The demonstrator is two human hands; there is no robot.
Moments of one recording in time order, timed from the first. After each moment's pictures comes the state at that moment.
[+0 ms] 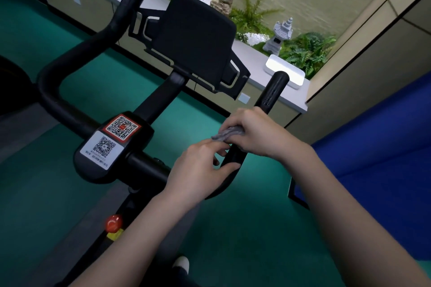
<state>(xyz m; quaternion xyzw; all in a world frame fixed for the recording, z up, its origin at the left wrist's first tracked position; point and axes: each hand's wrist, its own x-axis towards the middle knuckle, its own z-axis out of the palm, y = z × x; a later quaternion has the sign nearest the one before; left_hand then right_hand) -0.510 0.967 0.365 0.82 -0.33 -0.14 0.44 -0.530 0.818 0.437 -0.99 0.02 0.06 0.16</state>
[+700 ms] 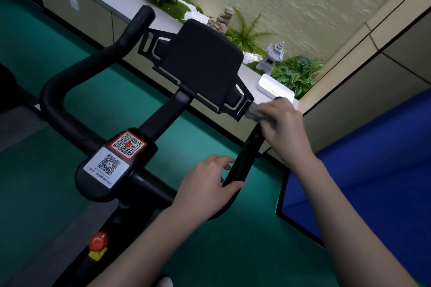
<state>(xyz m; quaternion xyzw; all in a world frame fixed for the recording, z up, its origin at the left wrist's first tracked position) -0.504 0.960 0.362 0.80 -0.35 -0.18 0.45 -0.525 0.780 0.445 -0.97 0.09 -0.21 0.05</state>
